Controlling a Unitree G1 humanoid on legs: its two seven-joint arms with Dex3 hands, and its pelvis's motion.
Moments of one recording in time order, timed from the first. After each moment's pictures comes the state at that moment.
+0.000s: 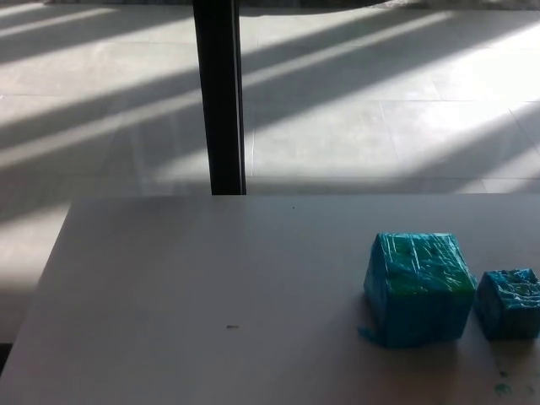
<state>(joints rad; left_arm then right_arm) 0.01 0.67 0.53 1.16 -0.17 0.00 -0.24 0.03 -0.54 -0.49 0.98 0.10 -0.11 0.12</state>
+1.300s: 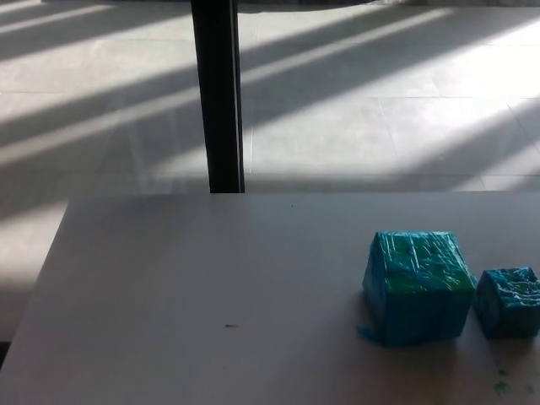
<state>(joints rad) 0.02 0.68 0.54 1.18 -0.22 0.02 -0.27 -0.25 -0.67 -0.62 0.21 0.41 0.17 0.12</state>
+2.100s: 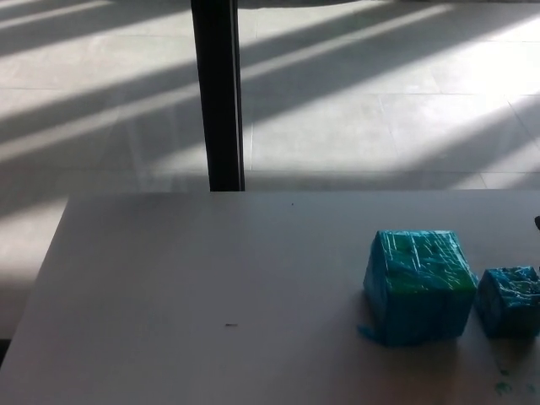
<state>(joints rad) 0.01 0.70 0.53 1.19 -0.23 0.02 -0.27 -0.30 -0.71 -0.04 0.29 0.18 0.21 0.30</state>
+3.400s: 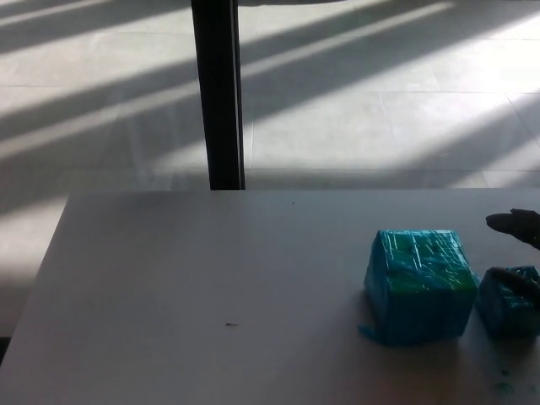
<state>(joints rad) 0.00 0.71 0.50 1.19 -0.22 0.02 -0.27 -0.58 -0.75 0.30 0.48 -0.22 0.16 0.39</state>
